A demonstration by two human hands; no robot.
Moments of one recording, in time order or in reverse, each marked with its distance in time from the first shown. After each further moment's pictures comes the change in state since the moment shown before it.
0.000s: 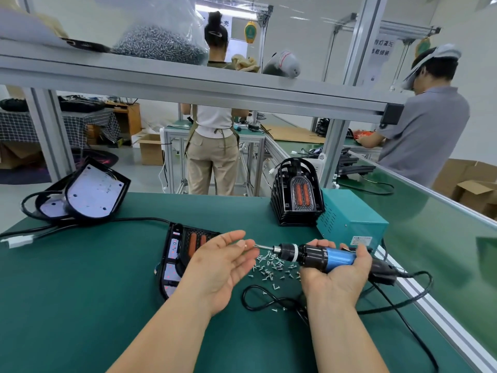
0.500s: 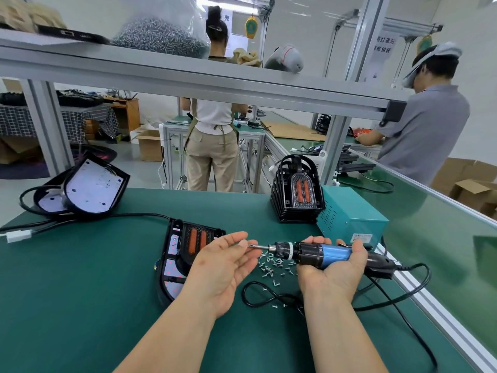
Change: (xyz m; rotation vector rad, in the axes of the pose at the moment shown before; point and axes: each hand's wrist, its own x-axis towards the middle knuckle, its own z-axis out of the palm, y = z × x) left_hand -0.004 -0.008 0.001 -0.051 0.000 0.009; right_hand -0.002 0.006 -0.001 -0.061 -0.002 -0.027
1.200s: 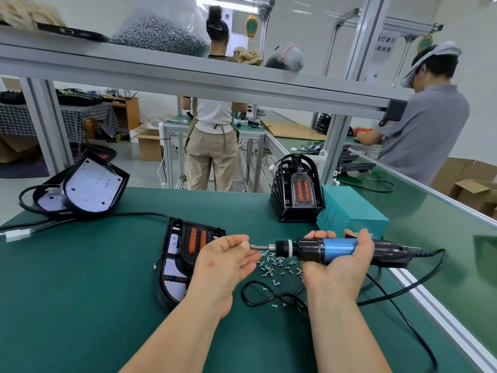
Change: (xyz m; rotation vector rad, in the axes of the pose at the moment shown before) left_hand -0.003 -0.007 0.001 0.192 0.085 0.087; right_hand -0.007 -0.003 0.005 -0.100 -0.114 -0.099
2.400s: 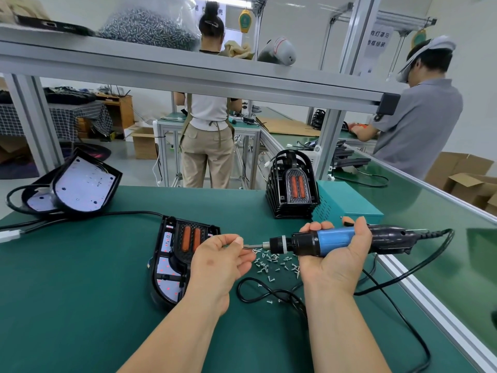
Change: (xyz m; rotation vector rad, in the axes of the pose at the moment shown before) left_hand 0.007 -0.008 0.004 0.035 0.087 0.005; right_hand -0.019 -0.005 0.006 -0.263 -0.142 -0.140
